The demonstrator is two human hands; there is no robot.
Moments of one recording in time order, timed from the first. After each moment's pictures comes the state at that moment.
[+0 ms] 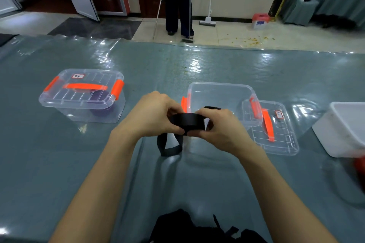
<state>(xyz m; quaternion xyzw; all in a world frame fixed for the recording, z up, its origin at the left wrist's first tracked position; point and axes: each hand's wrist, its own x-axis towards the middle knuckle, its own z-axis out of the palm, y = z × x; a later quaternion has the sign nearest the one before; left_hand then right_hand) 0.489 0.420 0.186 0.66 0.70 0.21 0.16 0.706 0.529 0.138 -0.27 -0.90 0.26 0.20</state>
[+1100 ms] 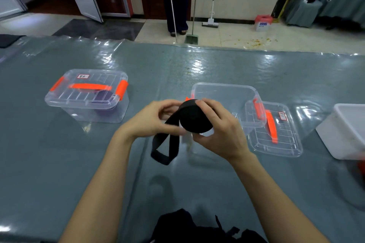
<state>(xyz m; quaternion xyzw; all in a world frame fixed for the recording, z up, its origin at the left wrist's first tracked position) 0.456 0.417 0.132 0.56 0.59 0.40 0.42 0.697 0.519 0.108 -0.21 -0.88 0.07 0.41</state>
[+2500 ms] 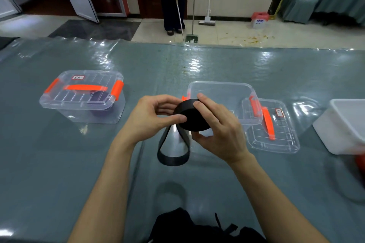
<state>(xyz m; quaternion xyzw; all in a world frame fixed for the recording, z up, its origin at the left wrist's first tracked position) 0.489 0.410 0.154 0.54 0.59 0.51 0.33 0.703 0.516 0.111 -0.14 -0.87 0.00 0.47</state>
